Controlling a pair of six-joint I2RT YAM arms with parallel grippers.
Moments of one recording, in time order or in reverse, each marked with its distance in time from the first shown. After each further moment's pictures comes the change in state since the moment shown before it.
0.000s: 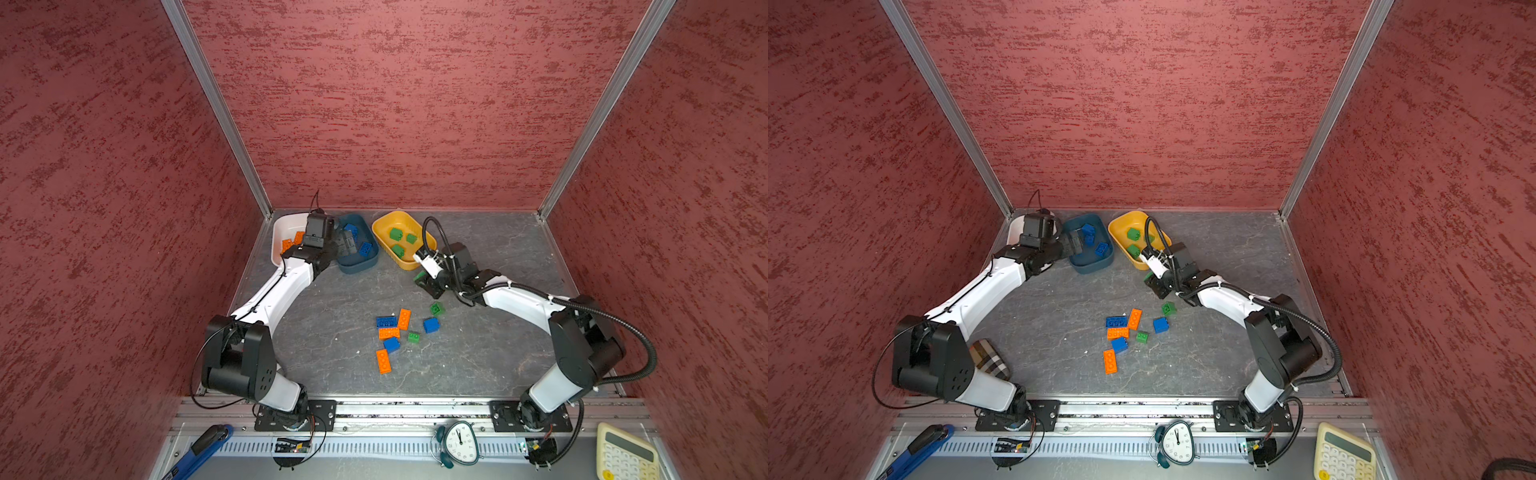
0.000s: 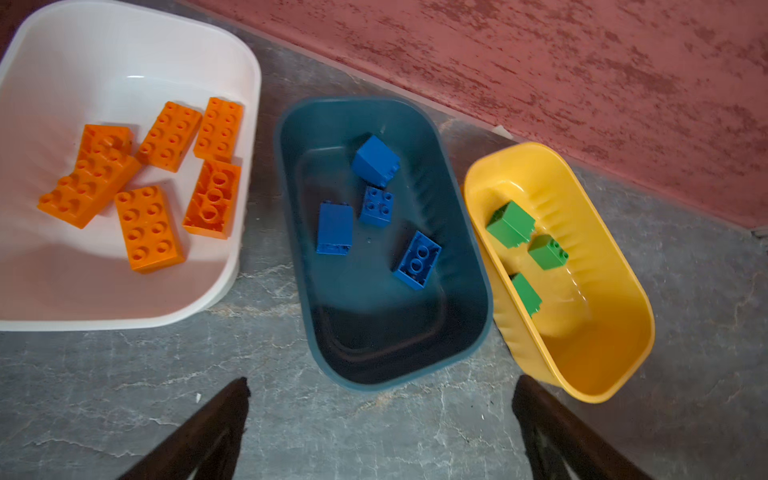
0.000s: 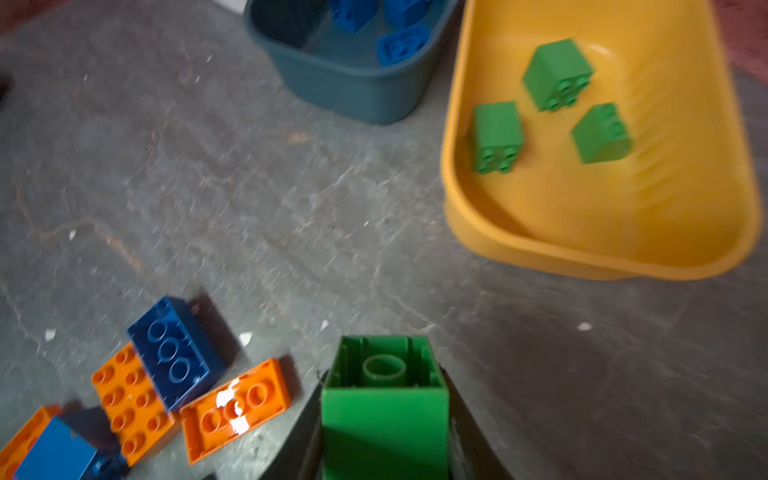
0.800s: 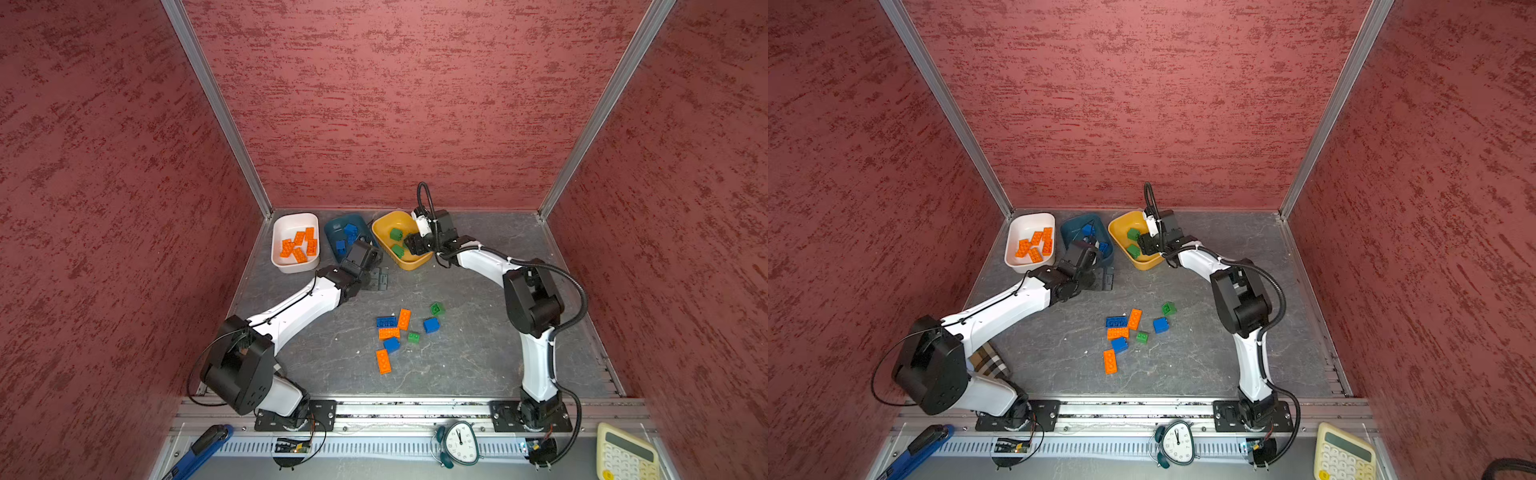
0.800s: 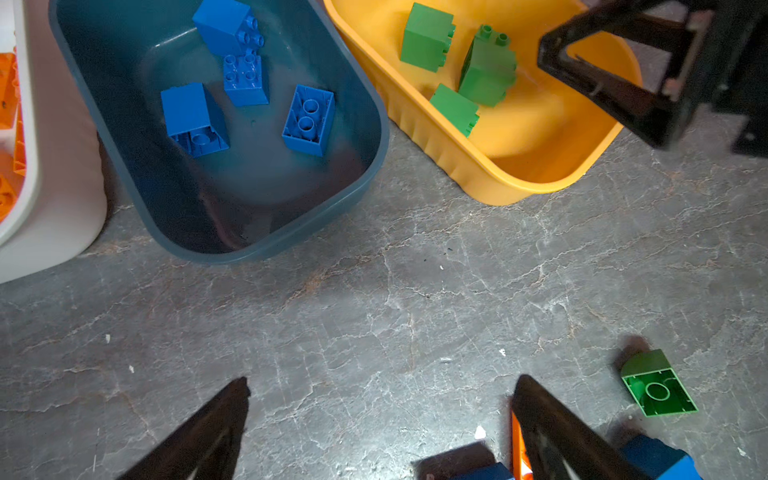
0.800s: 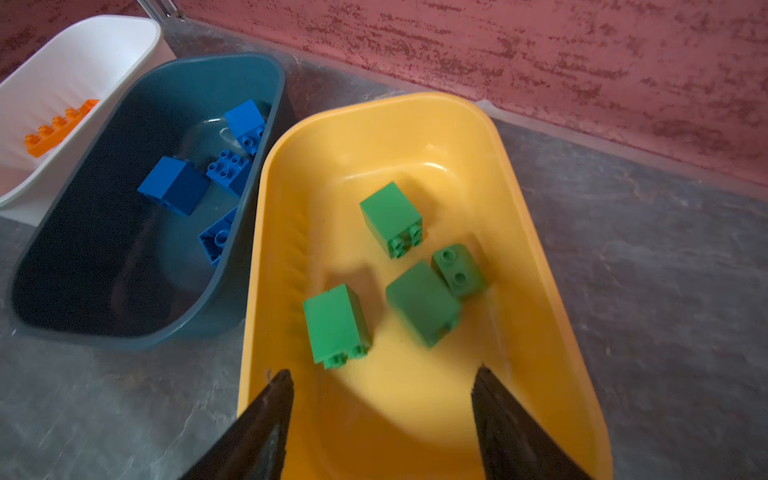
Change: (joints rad) left arm -0.295 -0.019 -0.123 -0.043 -0.111 0.082; right arm -0.053 0.396 0.483 -0.029 0.154 0.190
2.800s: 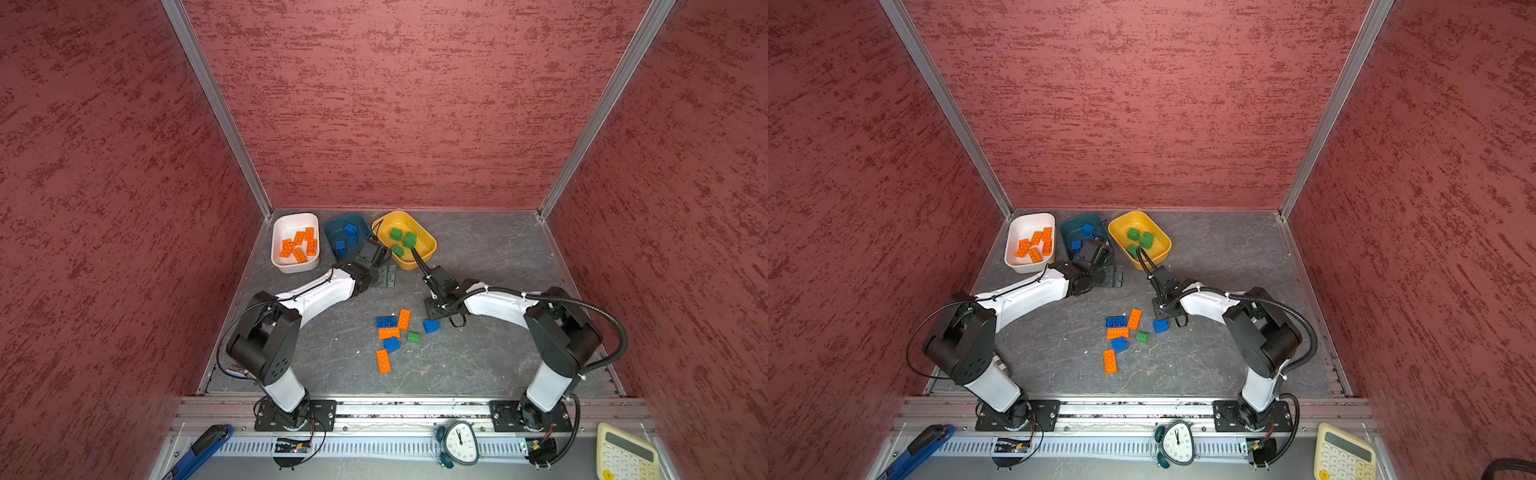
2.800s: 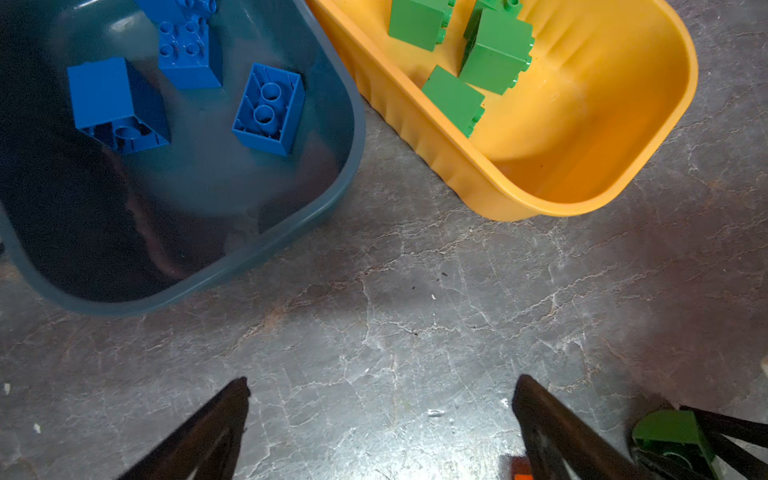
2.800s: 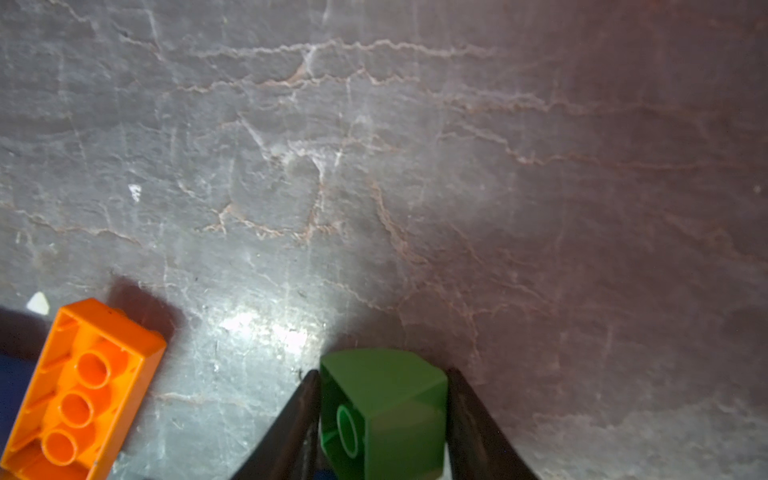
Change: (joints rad) left arm -0.005 0.182 0.065 0.074 0.019 -0.026; right arm 0.216 -0.293 -0.510 -0.339 0.218 0.325
